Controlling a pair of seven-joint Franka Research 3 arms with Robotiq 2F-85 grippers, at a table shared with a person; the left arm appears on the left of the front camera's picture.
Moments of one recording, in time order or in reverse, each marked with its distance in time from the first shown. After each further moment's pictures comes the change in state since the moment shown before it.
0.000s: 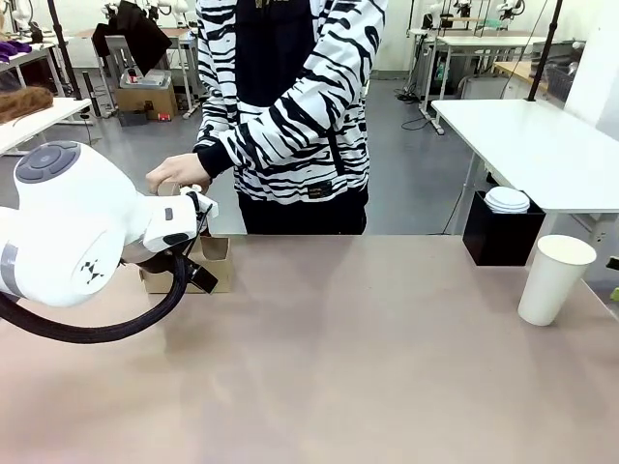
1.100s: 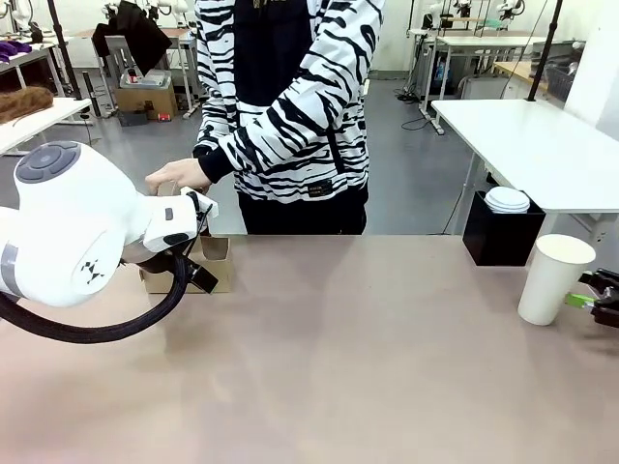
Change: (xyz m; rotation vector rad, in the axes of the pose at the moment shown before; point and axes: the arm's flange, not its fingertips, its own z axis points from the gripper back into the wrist) left arm 0.000 0.000 0.000 0.000 0.000 0.000; right arm -0.058 -0.035 -0.044 -0.056 0.026 -0.066
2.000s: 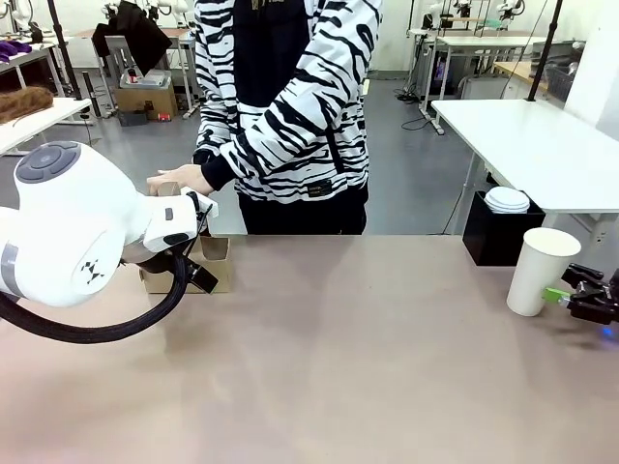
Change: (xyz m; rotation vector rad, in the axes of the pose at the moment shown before) left arm 0.000 0.000 0.000 0.000 0.000 0.000; right arm -0.002 0.001 -0.035 0.094 -0.042 -0.022
